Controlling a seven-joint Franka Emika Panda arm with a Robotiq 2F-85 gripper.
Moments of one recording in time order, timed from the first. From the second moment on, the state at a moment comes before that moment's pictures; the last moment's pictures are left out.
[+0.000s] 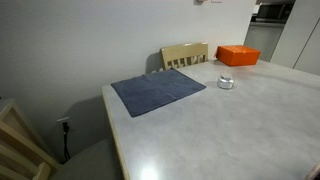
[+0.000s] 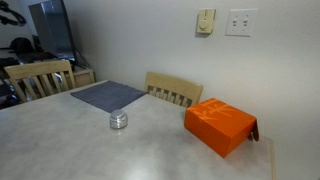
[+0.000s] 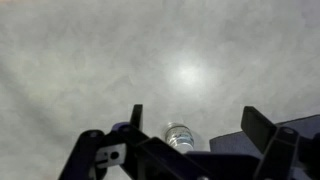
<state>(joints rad) 0.02 -0.72 -0.02 -2.78 0.07 2.23 0.09</state>
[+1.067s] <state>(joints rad) 0.08 -0.42 -0.01 -2.51 0.07 2.24 0.03</state>
